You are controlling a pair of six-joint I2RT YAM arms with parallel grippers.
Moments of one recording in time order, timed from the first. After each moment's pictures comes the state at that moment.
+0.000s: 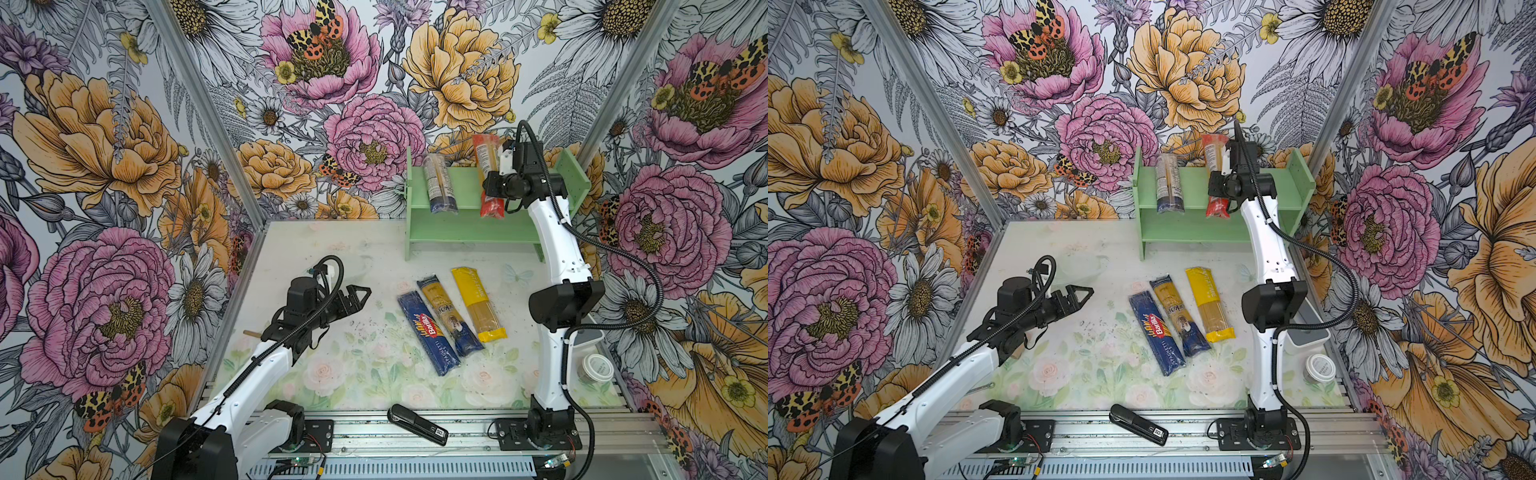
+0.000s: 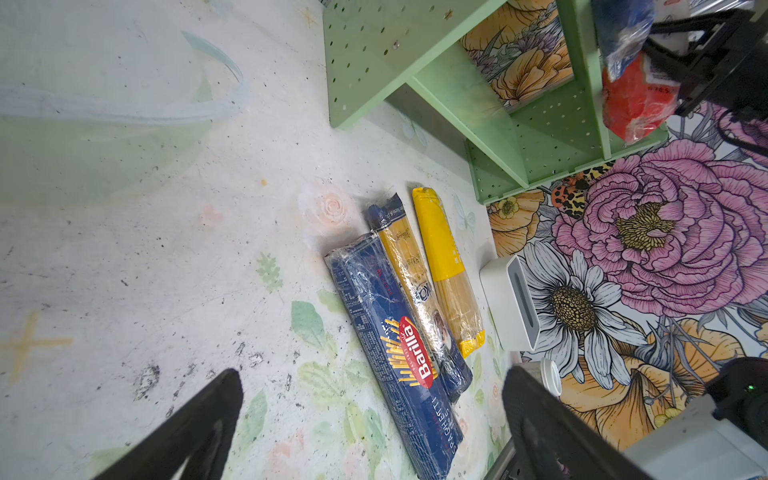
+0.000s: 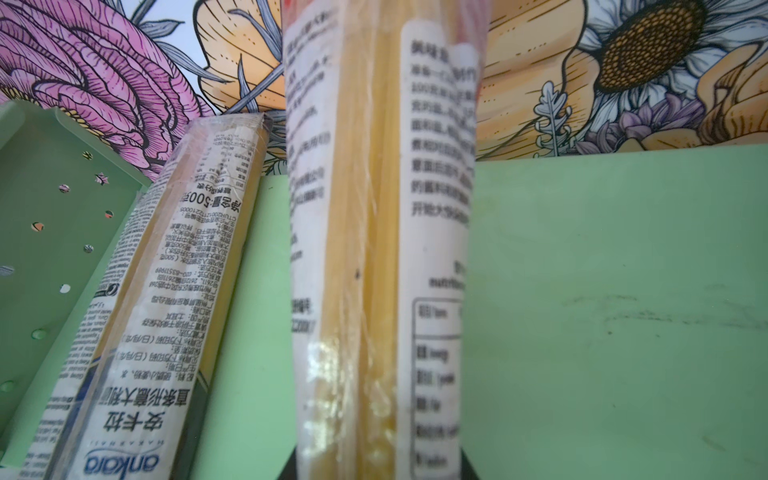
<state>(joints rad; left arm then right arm) -0.26 1.02 0.58 -0.06 0.44 -0.71 0.08 2.21 2.61 -1.01 -0.10 0.15</state>
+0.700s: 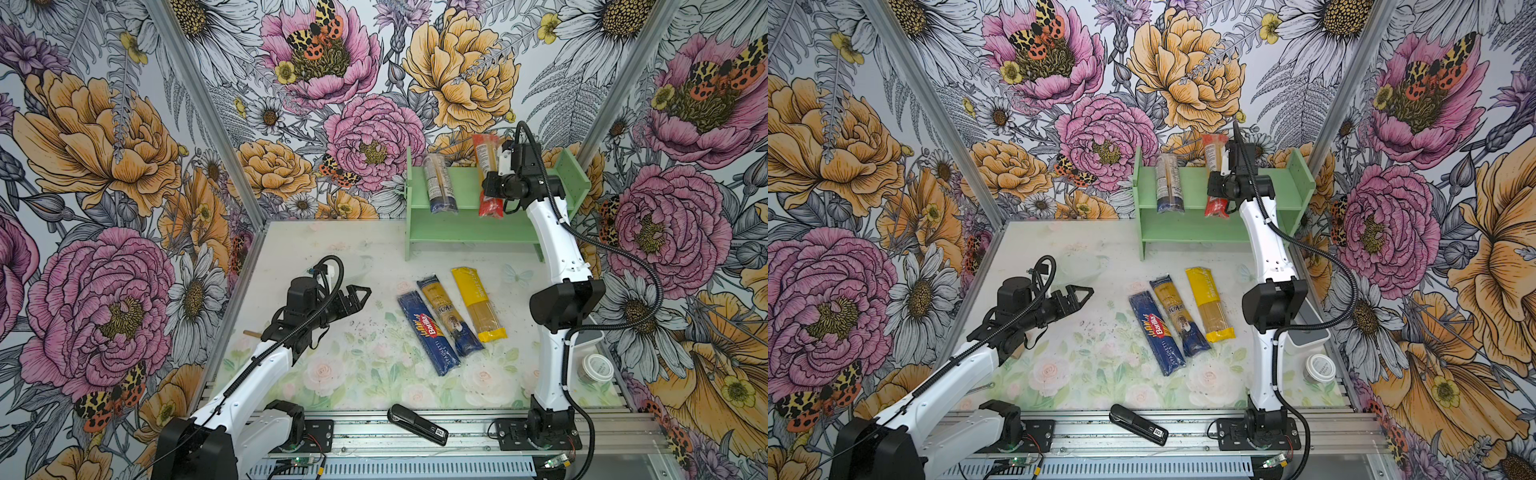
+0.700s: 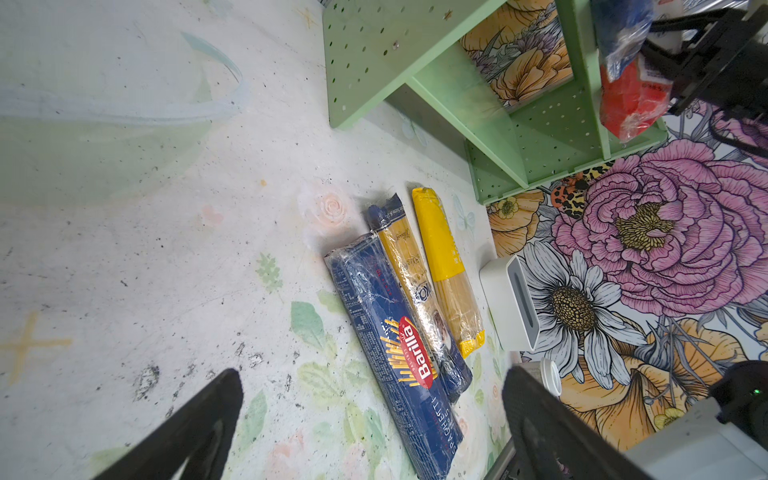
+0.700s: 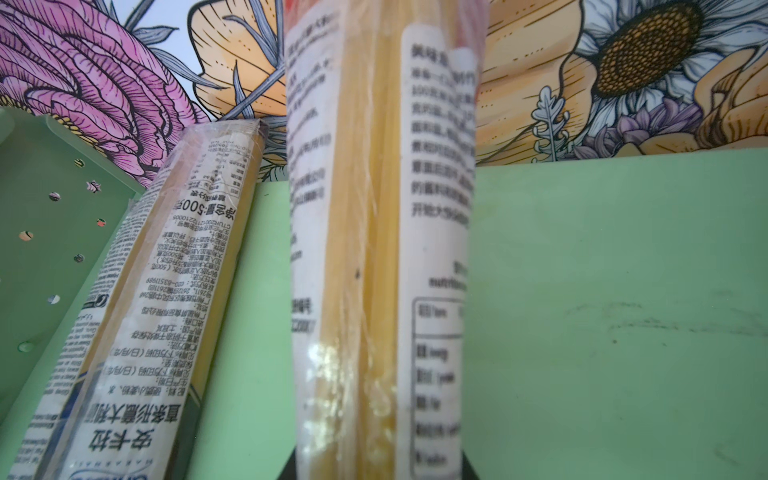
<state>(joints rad) -0.26 1.02 0.58 -0.06 0.44 -0.71 0.08 2.19 2.55 -0.96 -0.08 0.15</state>
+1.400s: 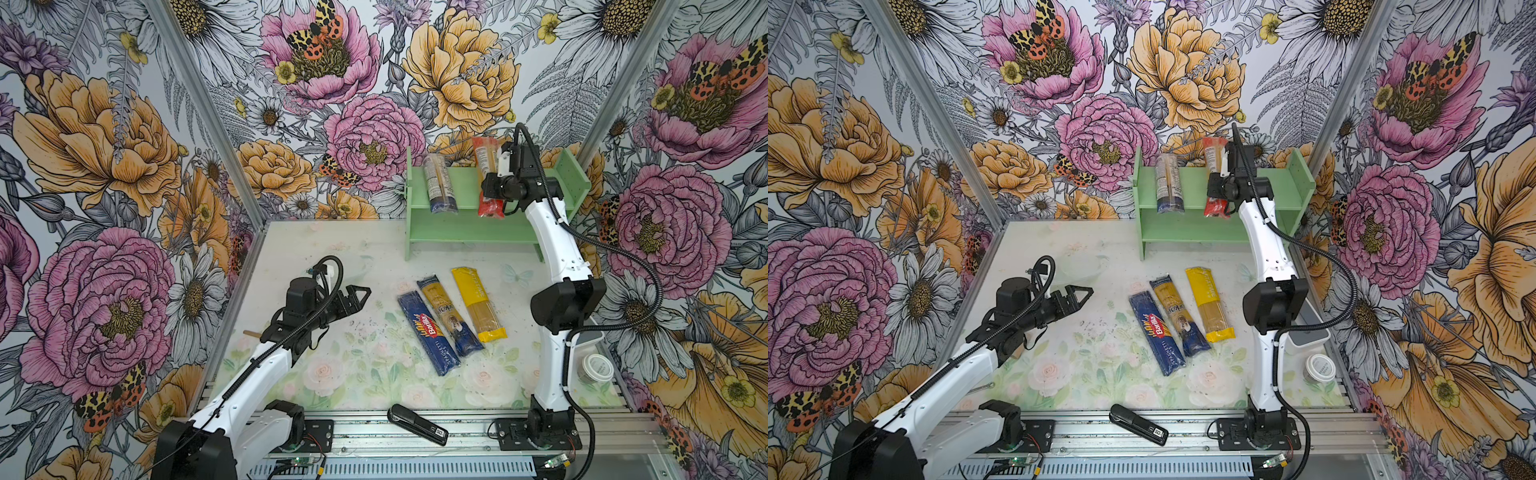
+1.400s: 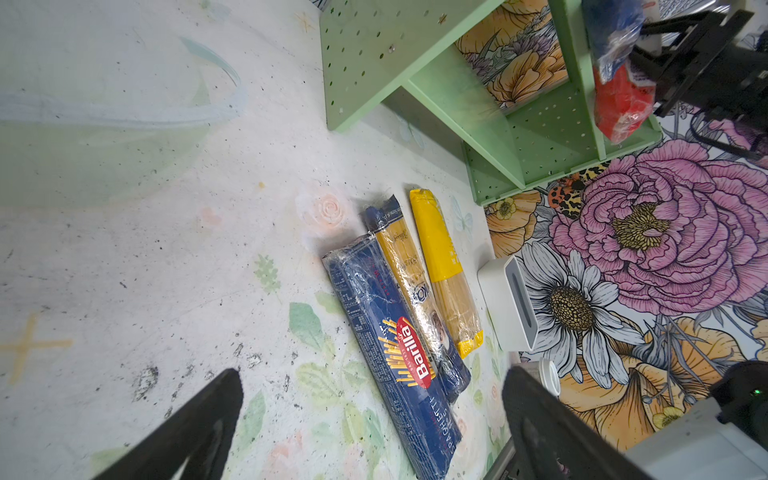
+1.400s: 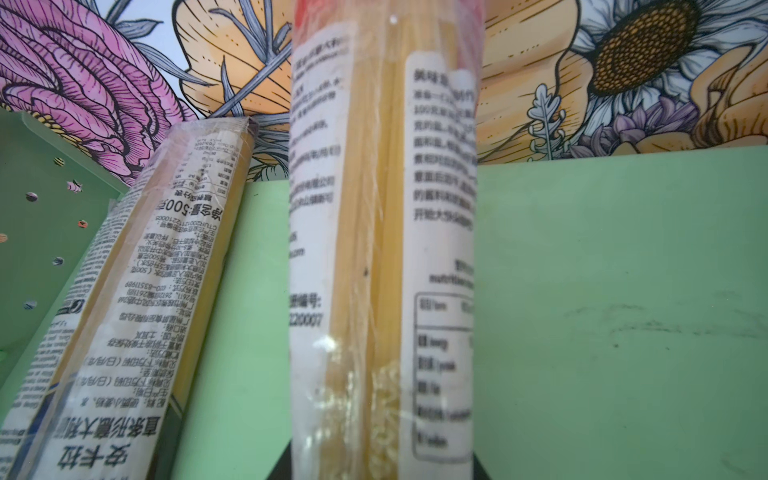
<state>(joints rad) -0.26 1.00 0.58 -0.06 0.44 -0.71 0.08 2.18 2.49 -0.91 -0.06 0.15</state>
